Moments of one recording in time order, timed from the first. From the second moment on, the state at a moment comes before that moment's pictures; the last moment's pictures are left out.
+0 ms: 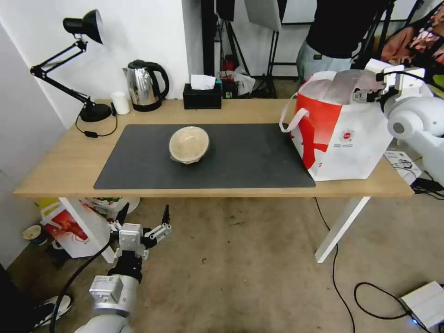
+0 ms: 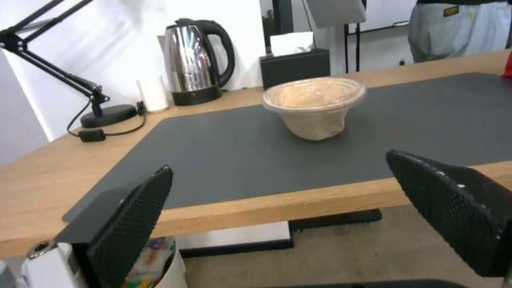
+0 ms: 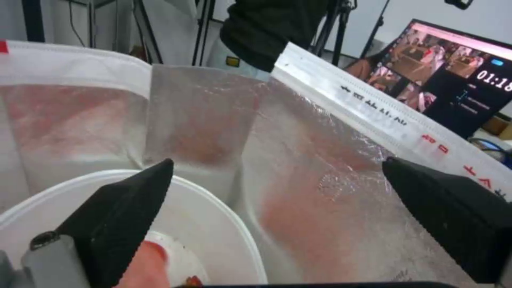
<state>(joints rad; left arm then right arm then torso) 1.80 -1.50 -0.55 -2.30 0.00 0.00 0.00 -0.17 0.51 -0.21 1.59 1.04 -0.53 0.54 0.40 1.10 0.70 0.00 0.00</state>
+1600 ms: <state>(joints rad) 1.80 -1.50 -0.55 -2.30 0.00 0.00 0.00 -0.68 0.73 -0.01 2.20 0.76 0.19 0.50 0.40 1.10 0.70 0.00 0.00</state>
